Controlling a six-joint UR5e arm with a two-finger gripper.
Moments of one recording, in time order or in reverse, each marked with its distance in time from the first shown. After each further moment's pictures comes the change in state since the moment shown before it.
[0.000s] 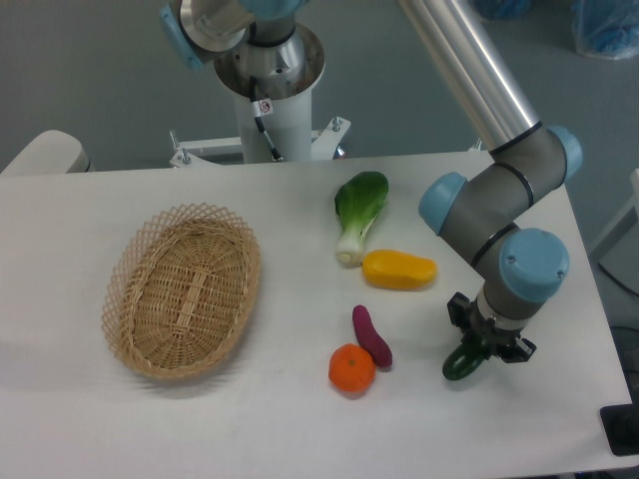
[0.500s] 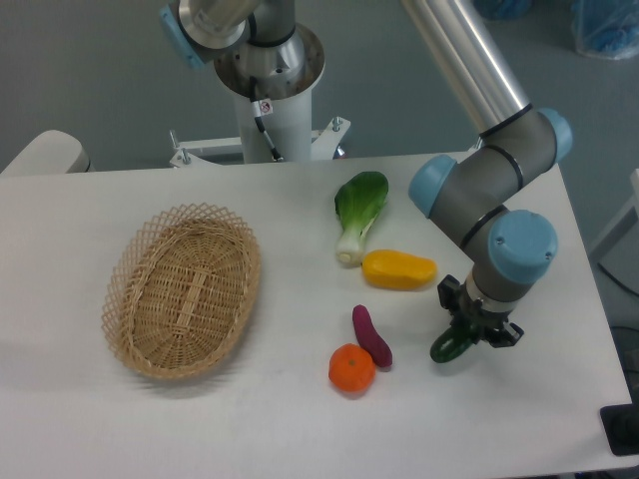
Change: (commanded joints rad) arm -0.012 0.031 -0.077 0.009 -0.005 0.002
